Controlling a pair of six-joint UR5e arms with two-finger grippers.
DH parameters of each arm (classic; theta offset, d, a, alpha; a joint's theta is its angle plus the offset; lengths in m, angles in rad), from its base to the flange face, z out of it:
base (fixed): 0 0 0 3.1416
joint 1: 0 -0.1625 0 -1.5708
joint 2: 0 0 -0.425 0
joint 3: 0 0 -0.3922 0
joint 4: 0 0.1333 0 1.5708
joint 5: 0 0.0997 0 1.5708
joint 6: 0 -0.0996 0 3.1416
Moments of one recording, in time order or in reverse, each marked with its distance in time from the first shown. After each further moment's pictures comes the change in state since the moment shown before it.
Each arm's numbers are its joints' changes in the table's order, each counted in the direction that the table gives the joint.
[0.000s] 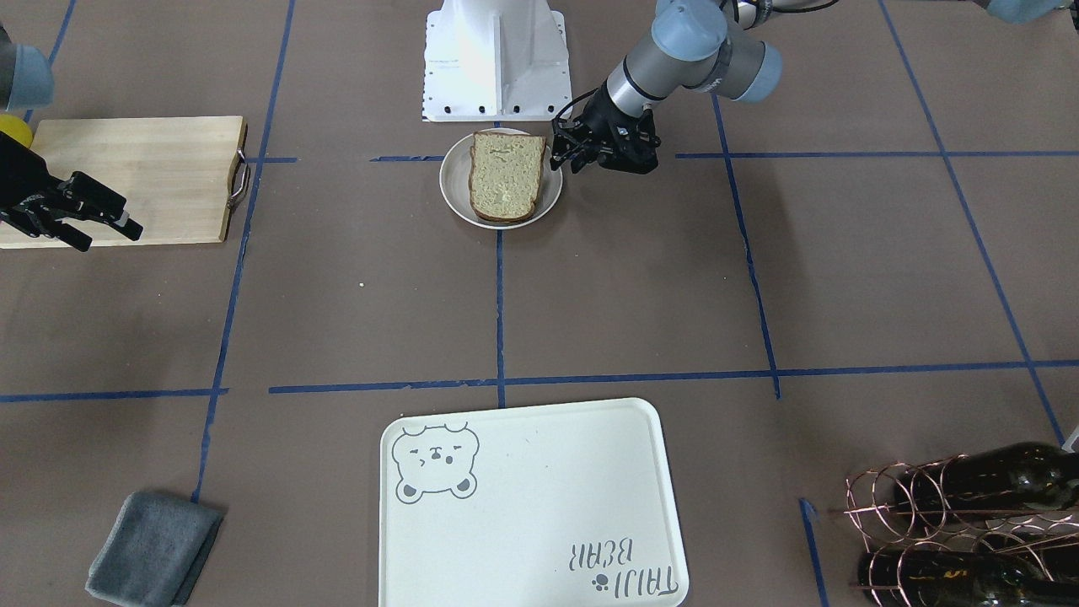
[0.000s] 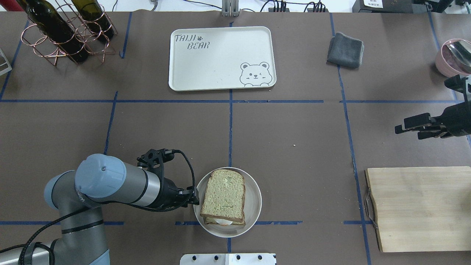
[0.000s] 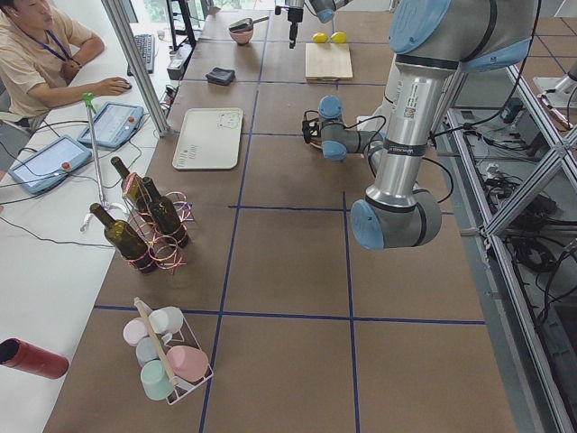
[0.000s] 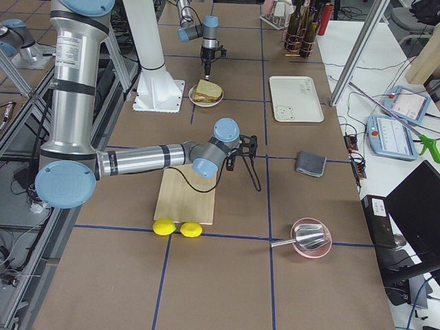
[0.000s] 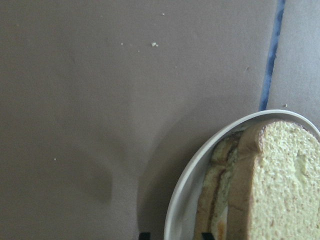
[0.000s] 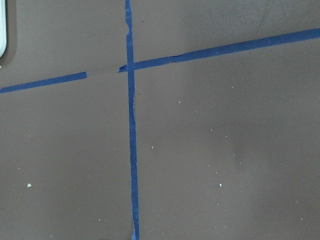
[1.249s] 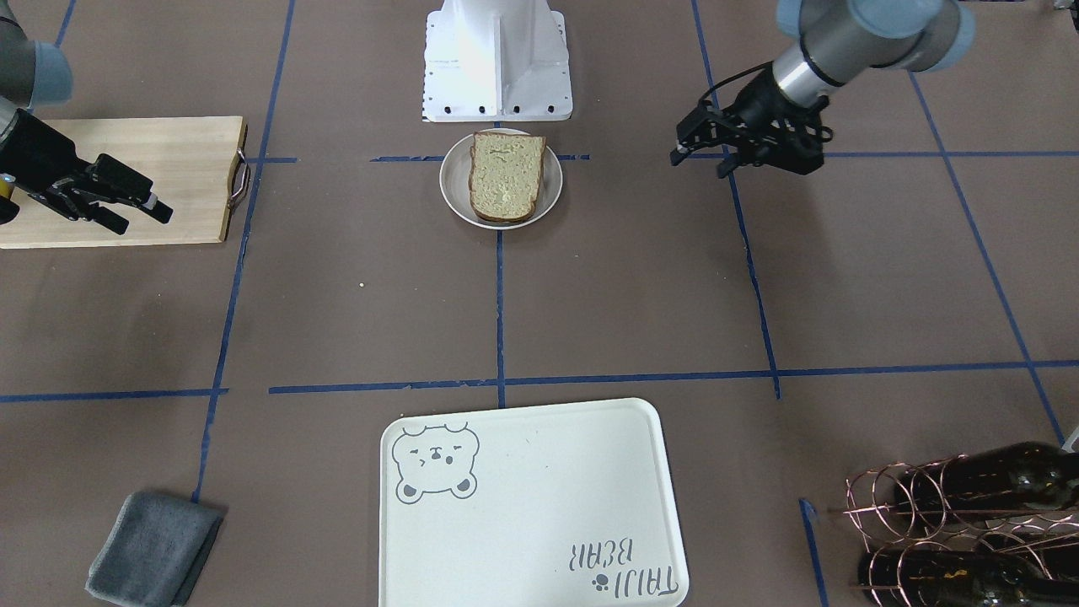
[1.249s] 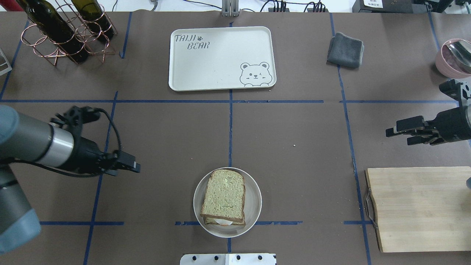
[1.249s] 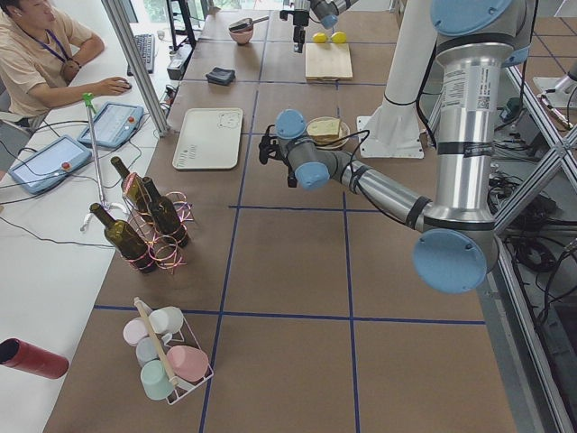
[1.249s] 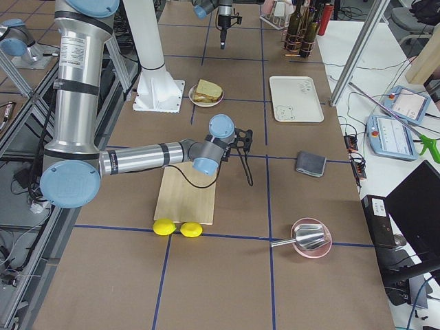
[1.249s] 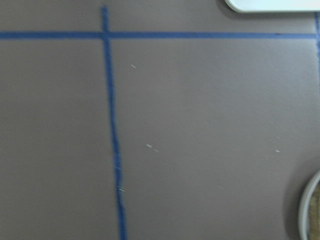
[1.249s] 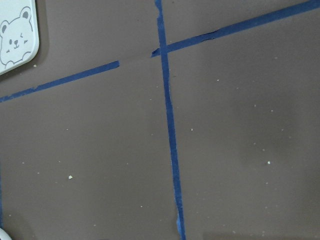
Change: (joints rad) left arm 0.221 0.223 -0.189 0.009 -0.157 -0.168; right arm 0.029 -0.003 0.013 0.090 0.003 -0.127
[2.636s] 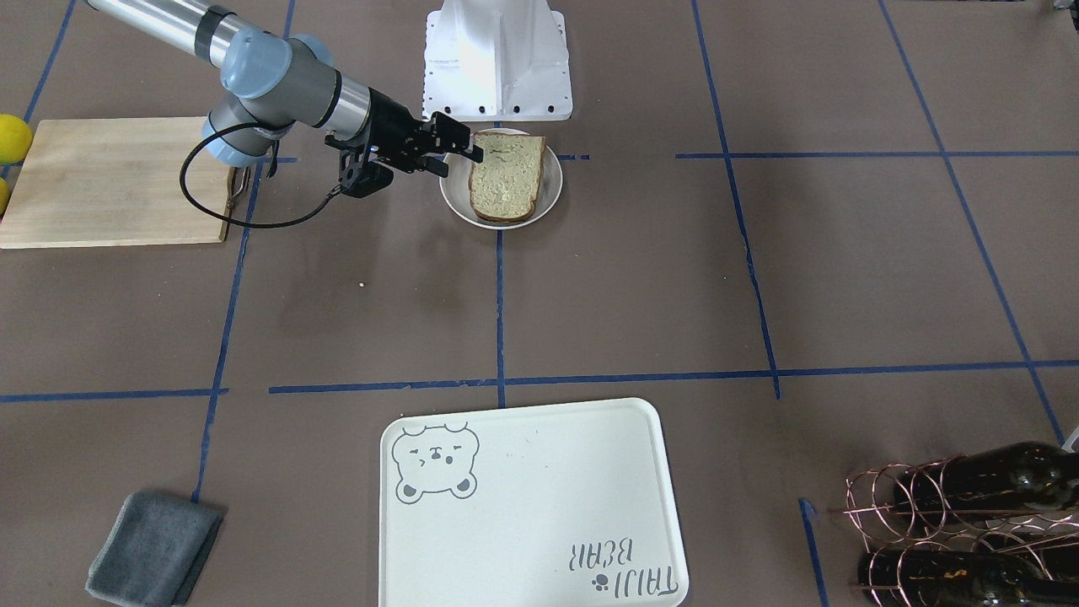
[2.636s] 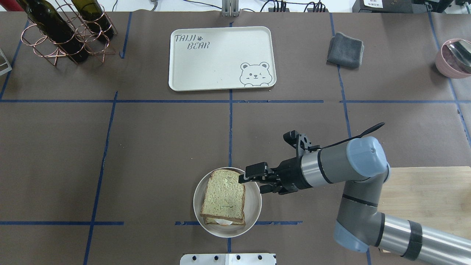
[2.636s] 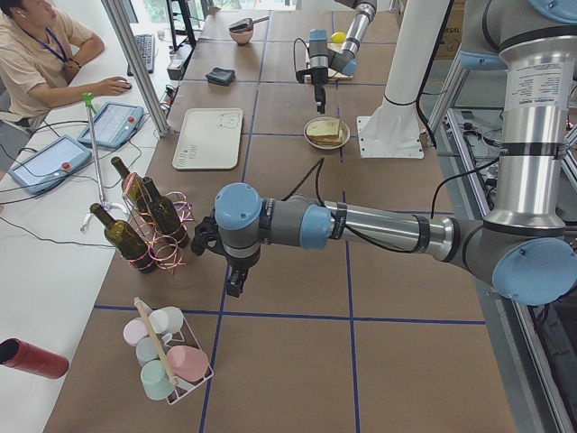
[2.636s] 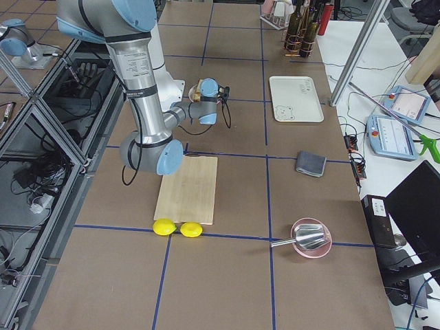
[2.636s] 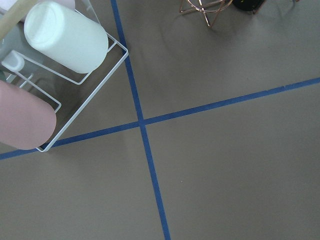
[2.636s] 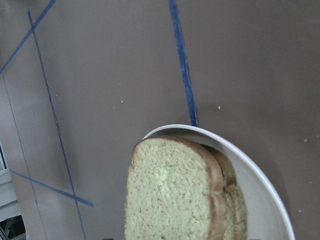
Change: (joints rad) left arm 1.025 0.114 0.272 0.618 -0.379 -1.507; right arm 0.568 0.441 -0.094 0.214 -0.323 -0.576
